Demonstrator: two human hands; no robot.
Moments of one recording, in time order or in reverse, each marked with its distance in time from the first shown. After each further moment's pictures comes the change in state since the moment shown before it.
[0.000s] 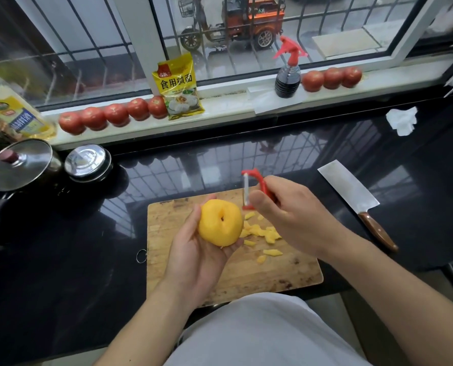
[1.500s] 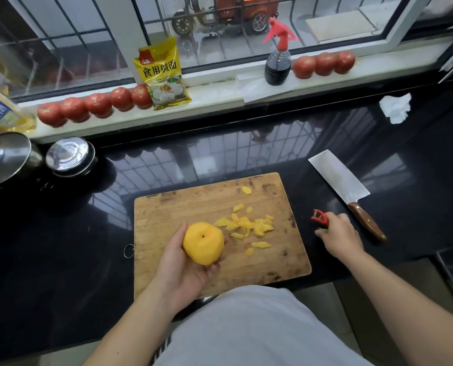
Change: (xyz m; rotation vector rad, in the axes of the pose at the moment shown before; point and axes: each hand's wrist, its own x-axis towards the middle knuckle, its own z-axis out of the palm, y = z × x) left_hand 0.016 -0.028 -0.040 0.065 0.222 -0.360; right_hand -0.059 0.231 0.020 -0.395 0.023 0.899
